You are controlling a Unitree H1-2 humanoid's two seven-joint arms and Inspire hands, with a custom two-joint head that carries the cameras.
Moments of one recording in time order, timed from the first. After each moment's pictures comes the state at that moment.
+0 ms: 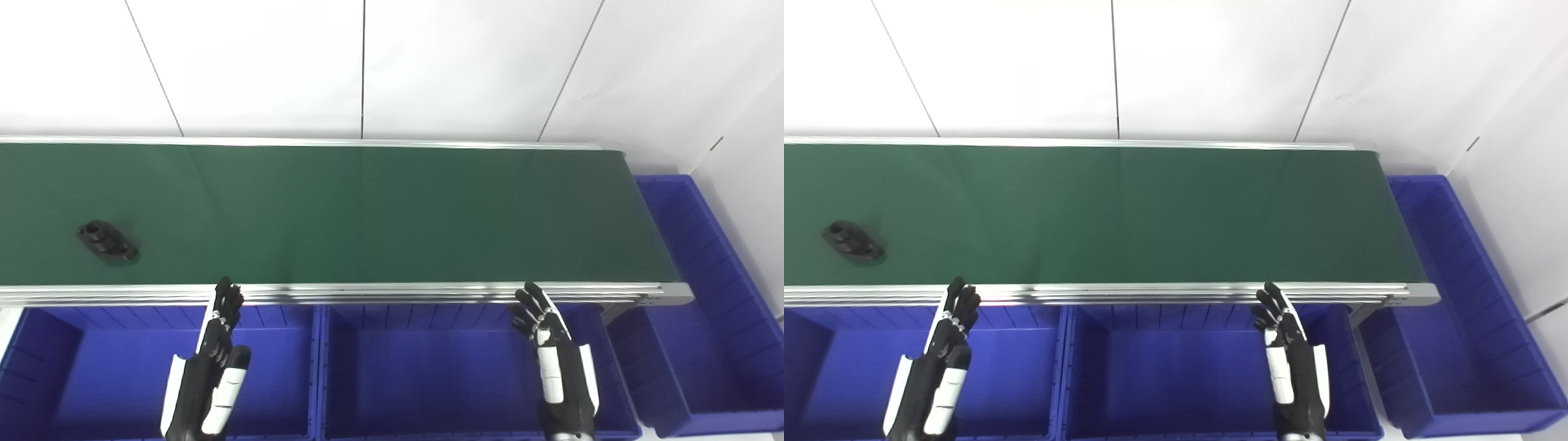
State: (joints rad) left arm 0.51 0.03 -0.14 -0.22 0.05 -0.33 0.02; right arm 0.40 0.02 0.05 -0.14 -0.04 -0.18 -0.07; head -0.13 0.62
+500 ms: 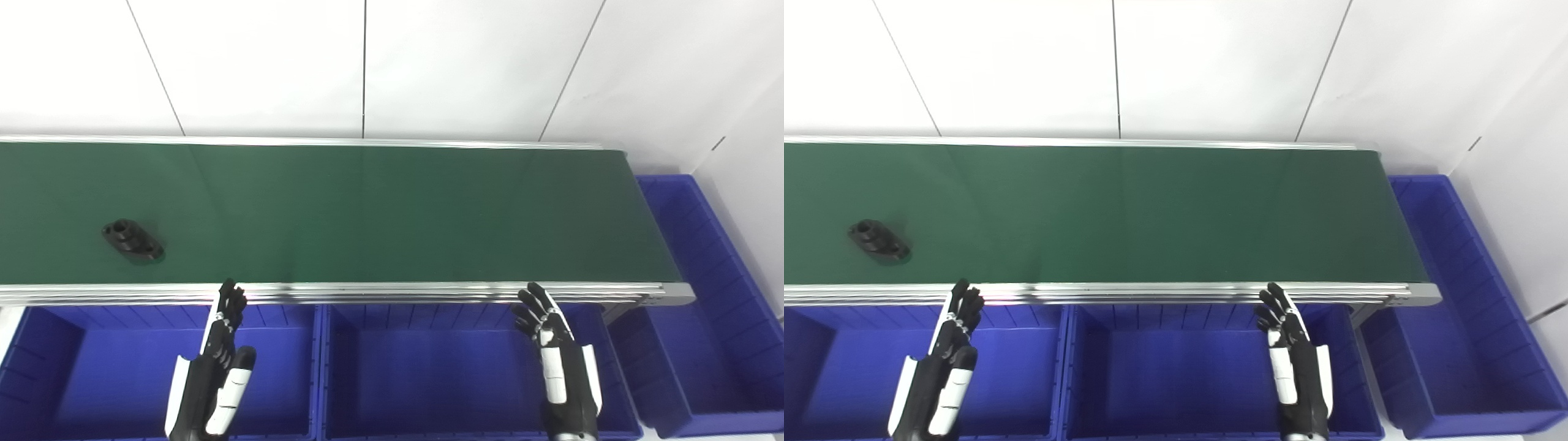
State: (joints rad) left arm 0.51 0.01 -0.15 -0.19 0.10 -0.33 0.02; right arm 0.39 -0.01 0.03 -0.09 -0.01 -0.23 -0.06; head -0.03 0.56
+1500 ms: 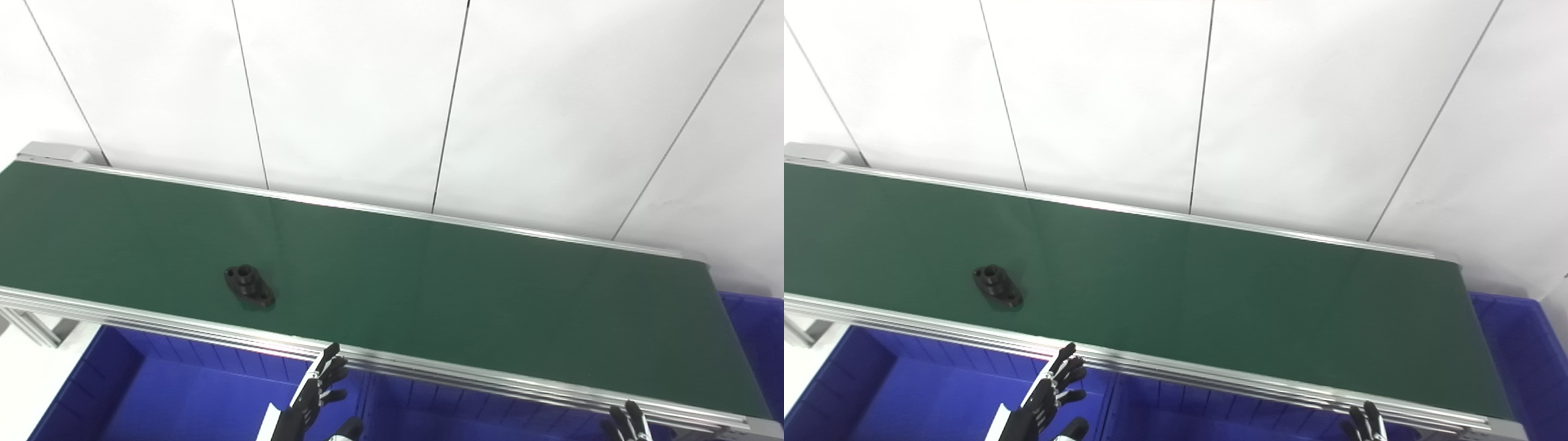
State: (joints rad) left arm 0.48 -0.06 -0.18 -0.10 0.22 -0.39 0.06; right arm 0.34 -0.05 -0.04 0.03 0.08 -0.29 -0.01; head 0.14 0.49
